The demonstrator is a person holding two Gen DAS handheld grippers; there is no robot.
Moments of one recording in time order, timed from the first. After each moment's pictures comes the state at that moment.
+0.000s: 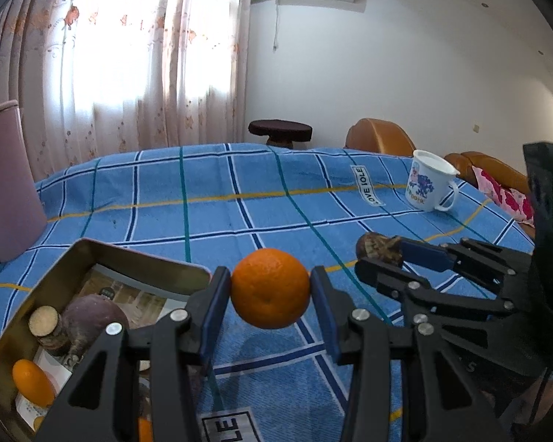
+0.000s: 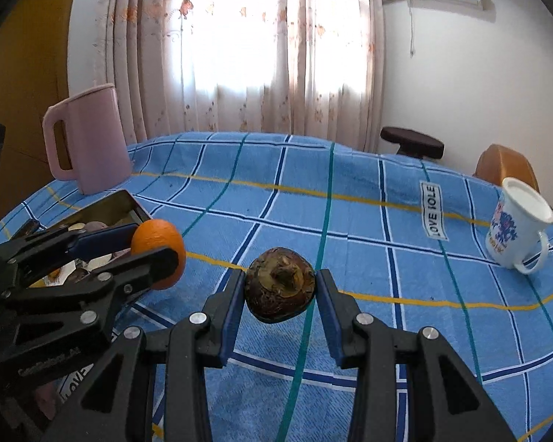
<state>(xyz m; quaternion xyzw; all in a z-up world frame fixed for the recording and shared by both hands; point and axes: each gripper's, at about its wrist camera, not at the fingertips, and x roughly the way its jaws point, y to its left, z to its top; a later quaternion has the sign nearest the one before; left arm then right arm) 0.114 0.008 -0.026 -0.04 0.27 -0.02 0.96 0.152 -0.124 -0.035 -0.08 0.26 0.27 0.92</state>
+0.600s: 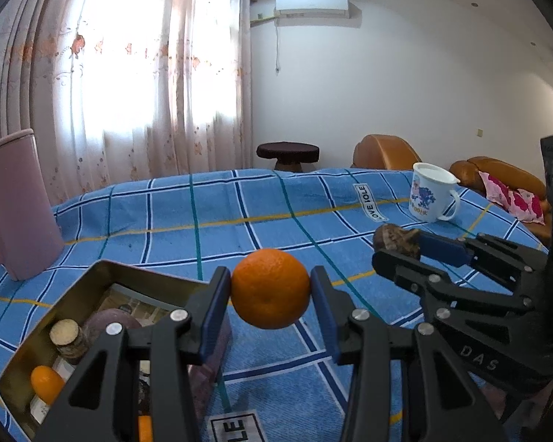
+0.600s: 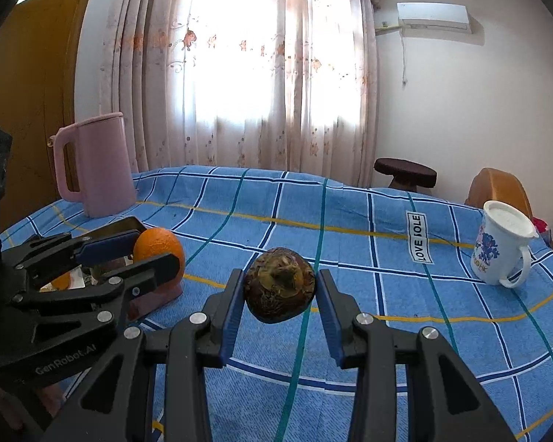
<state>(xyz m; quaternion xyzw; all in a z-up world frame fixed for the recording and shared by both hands) 0.096 -0.001 -0.017 -0.01 0.22 0.00 0.97 0.132 -0.137 -0.025 -0.07 0.20 0.26 0.94</state>
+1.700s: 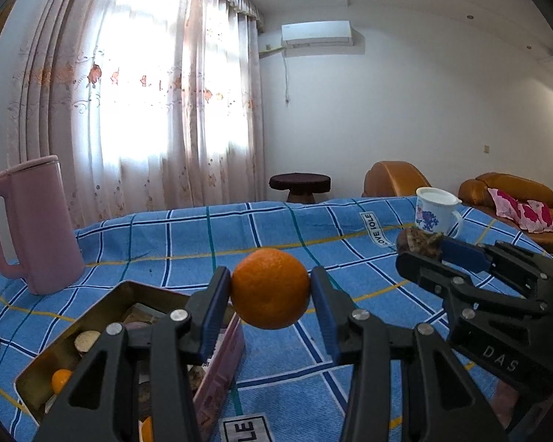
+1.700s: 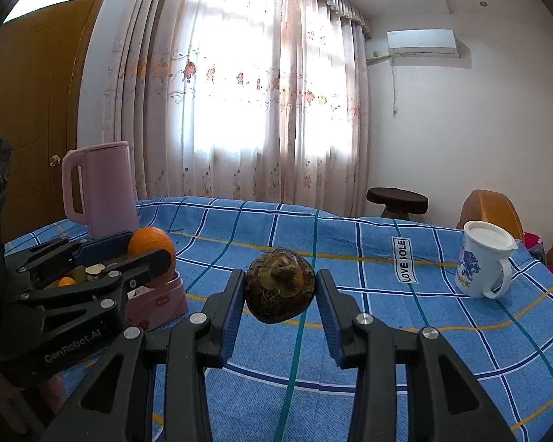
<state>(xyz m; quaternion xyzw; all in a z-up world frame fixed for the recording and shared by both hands) 0.069 -0.006 -0.010 0.00 0.16 0.03 0.99 0.103 -0.152 -0.018 -0.05 0.14 0.26 0.96</state>
